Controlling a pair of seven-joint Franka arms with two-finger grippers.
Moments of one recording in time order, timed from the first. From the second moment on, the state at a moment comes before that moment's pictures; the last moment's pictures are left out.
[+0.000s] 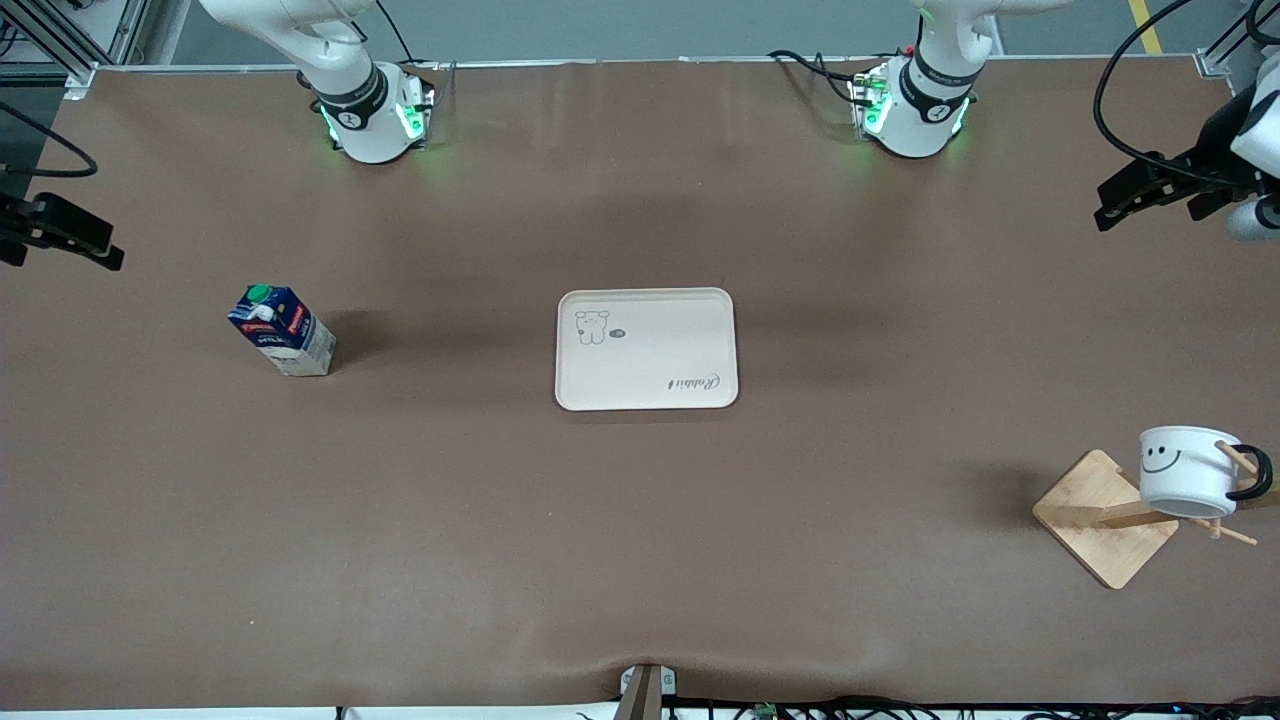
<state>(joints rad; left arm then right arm) 0.00 -0.08 -0.05 -1.59 0.02 1.47 -0.15 0.14 0.06 -0.17 -1.39 -0.01 1.40 0.01</state>
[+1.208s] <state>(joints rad) 0.01 -0.08 -0.07 -1.59 0.03 1.48 -0.15 0.14 -0.06 -0.18 -1.54 -0.04 1.47 0.01</state>
